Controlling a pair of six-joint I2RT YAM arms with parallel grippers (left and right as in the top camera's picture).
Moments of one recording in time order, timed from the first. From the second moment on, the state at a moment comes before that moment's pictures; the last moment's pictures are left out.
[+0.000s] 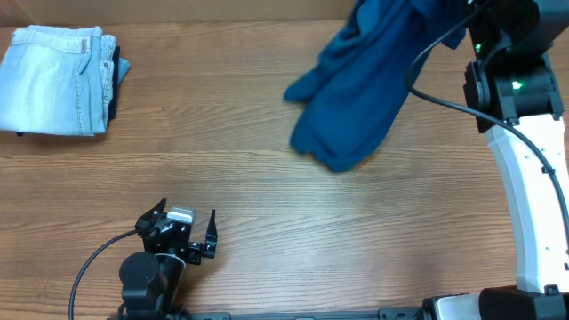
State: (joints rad) left arm 0.00 0.01 0.14 -0.47 0.15 0.16; right arm 0.10 1.58 1.76 0.02 0.01 0.25
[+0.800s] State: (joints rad) left arm 0.00 0.01 0.14 -0.47 0.15 0.16; right arm -0.13 1.57 1.88 -0.17 -0.15 0.20
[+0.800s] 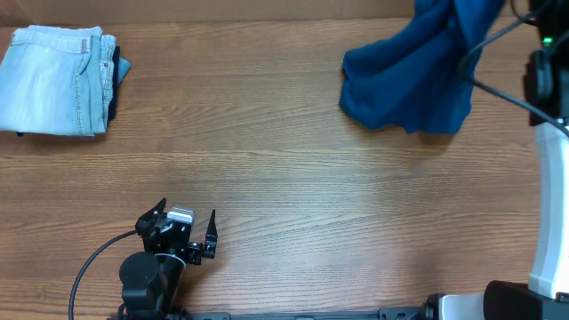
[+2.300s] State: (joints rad) left arm 0.00 0.01 0.14 -0.47 0.15 0.16; right arm 0.64 1.82 1.95 -0.84 -0.33 0.34
